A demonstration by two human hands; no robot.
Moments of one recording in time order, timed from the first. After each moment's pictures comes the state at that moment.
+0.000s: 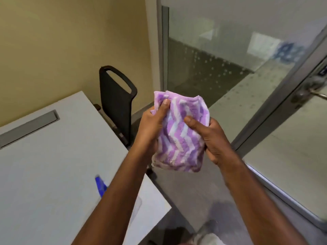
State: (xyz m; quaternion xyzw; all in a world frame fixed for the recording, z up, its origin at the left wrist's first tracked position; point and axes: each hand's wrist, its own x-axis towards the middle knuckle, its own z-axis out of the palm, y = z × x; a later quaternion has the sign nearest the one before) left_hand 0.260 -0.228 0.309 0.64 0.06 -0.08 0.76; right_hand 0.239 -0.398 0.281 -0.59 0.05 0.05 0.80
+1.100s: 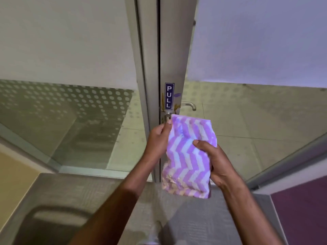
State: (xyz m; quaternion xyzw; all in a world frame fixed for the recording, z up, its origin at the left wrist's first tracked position) left_hand 0.505 -0.823 0.241 0.68 -0.21 -0.30 0.63; right_hand 0.338 -0.906 0.260 -0.41 0.33 -0.19 0.83
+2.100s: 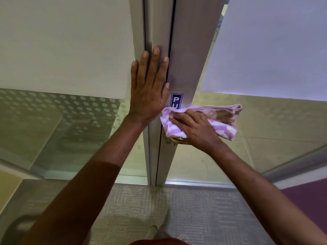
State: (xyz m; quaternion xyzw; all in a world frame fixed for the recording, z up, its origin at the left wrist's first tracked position) left_hand 0.674 -0.909 0.293 0.70 -0.48 0.42 0.30; right_hand 0.482 -1.045 0.203 -0.96 0.02 -0.24 -0.16
